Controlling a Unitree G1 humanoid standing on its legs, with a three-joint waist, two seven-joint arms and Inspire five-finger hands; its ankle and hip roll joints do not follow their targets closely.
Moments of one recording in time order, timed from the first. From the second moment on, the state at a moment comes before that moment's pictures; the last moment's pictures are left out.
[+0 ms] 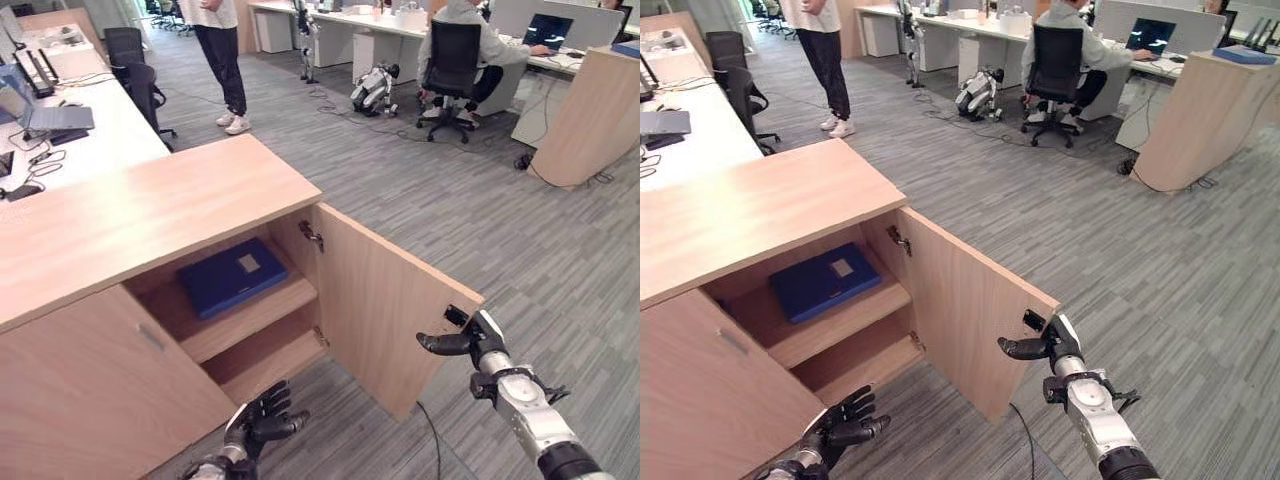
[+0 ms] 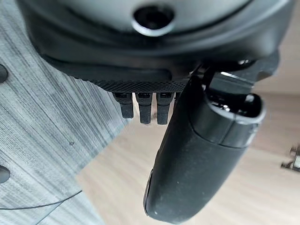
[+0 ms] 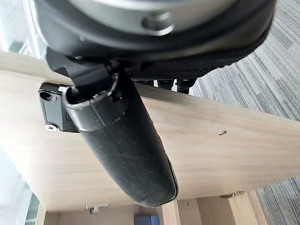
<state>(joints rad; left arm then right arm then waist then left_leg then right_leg) 0.19 0.29 -0.13 0.68 -0.49 -0.13 -0.22 -0.09 -0.48 0.26 0.44 0.37 -0.08 -0.03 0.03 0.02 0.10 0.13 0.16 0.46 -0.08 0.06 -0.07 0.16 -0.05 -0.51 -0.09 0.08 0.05</state>
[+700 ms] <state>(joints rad) 0.05 0.27 -0.12 0.80 -0.51 -0.12 -0.16 0.15 -0.35 0.20 0.33 0.41 -0.08 -0.11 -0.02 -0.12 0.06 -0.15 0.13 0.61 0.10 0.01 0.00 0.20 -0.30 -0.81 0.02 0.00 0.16</state>
